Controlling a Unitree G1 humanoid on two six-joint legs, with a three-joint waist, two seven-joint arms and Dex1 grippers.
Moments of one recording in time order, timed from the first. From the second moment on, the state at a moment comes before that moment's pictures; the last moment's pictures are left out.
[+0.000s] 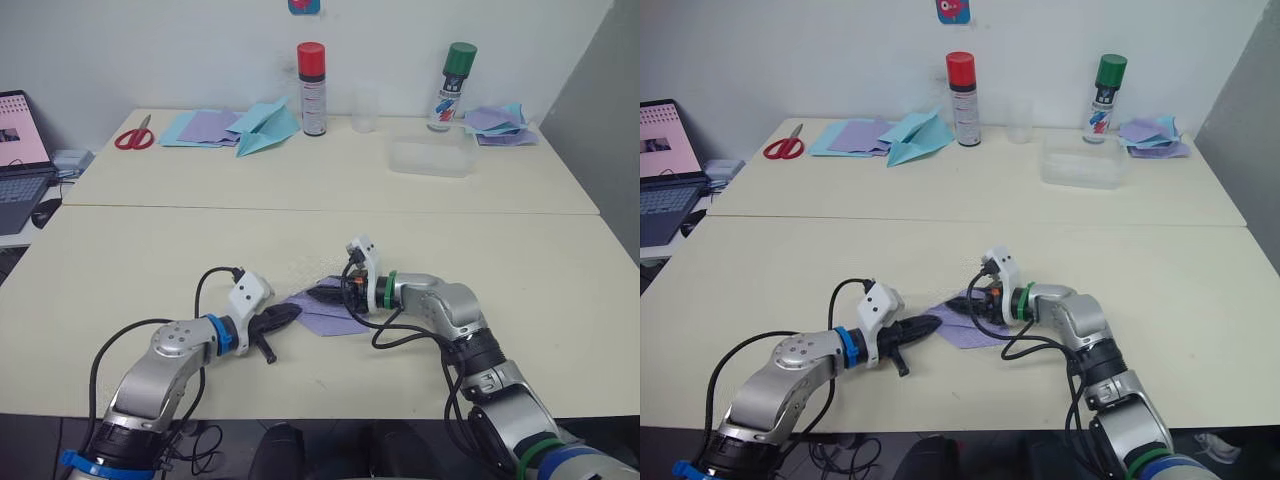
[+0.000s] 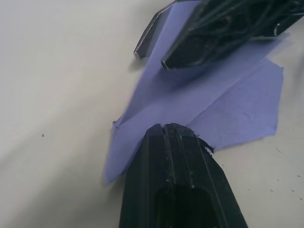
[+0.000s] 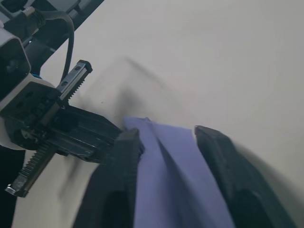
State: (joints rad) left arm -0.08 0.59 -0.08 -0.21 -0.31 0.48 -0.80; right arm -0.61 -0.12 0.21 0.24 0.36 0.76 0.79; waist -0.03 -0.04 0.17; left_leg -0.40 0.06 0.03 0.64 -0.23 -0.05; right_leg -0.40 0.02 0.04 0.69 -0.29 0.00
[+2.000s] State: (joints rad) left arm -0.24 0.56 -0.15 -0.08 -0.31 0.47 -0.82; right arm -0.46 -0.46 0.46 0.04 0.04 0.04 1.14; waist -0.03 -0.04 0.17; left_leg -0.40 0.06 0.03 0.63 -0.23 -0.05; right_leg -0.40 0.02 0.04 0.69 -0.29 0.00
